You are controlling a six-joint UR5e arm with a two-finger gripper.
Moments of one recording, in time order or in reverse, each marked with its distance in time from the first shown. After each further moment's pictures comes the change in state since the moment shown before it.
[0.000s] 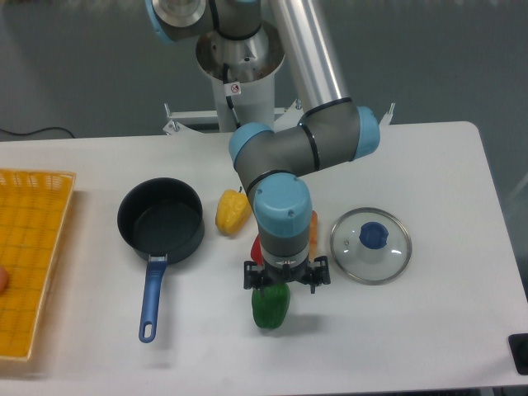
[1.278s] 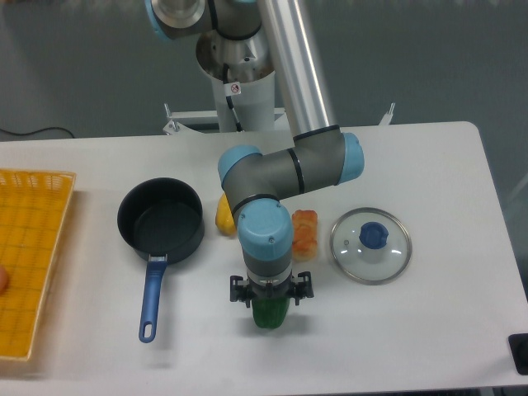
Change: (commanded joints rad) arm -0.022 -0.055 0.003 0.029 0.005 -0.026
